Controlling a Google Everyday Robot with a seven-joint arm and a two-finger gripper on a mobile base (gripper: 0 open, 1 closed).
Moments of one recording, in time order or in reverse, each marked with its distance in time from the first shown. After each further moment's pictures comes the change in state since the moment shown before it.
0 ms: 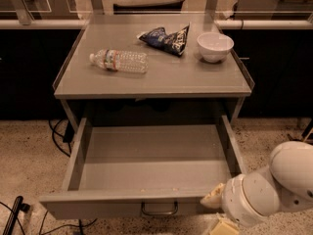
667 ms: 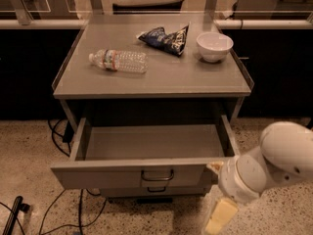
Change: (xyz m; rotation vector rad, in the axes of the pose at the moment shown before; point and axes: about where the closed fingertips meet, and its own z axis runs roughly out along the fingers) arm -0.012 -0.042 -0.003 0.035 0.036 -0.021
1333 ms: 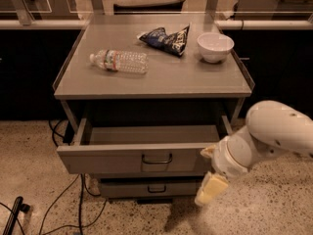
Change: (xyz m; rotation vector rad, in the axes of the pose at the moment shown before) arm -0.014 -0.048 0.005 0.000 0.030 -0.022
